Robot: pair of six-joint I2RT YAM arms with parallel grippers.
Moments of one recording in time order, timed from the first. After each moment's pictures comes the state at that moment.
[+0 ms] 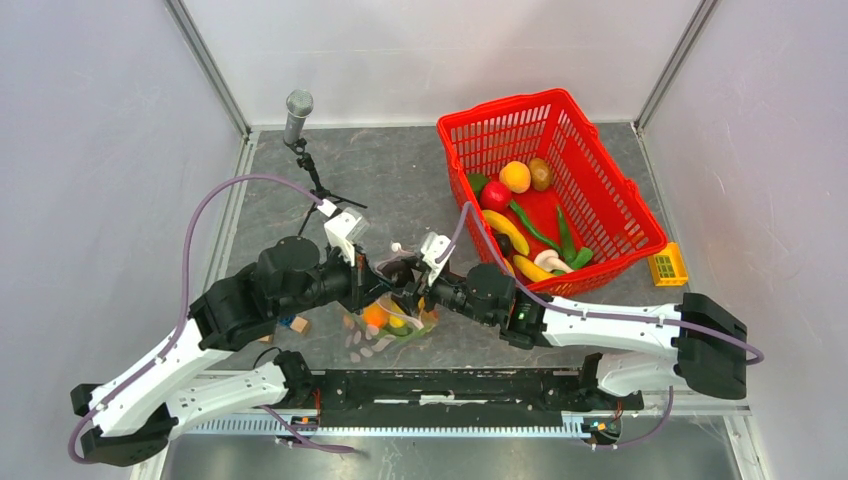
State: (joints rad) left arm -0.98 0.74 1.08 -0.77 0.00 -0.46; right arm 1.22 1.28 0.73 0.49 0.16 0.04
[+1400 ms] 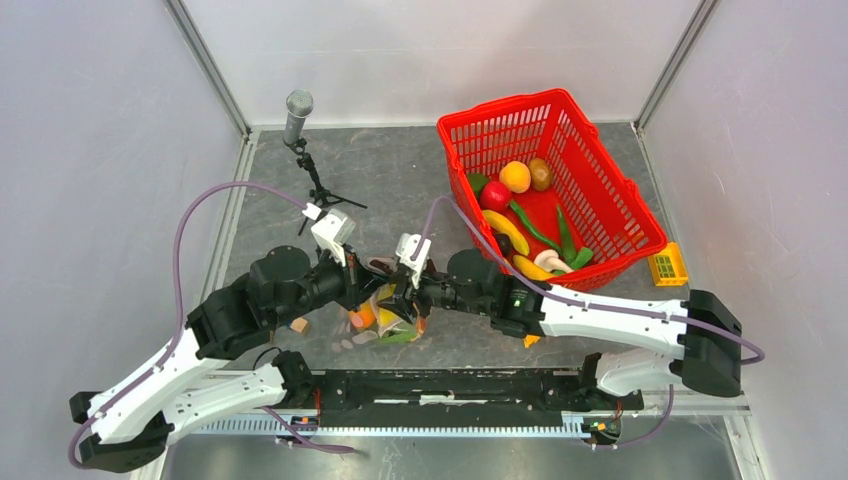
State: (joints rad) left arm -0.98 0.66 0.99 -0.68 -0.10 -0.47; right arm 1.21 1.32 0.91 0.19 -0.06 0.04
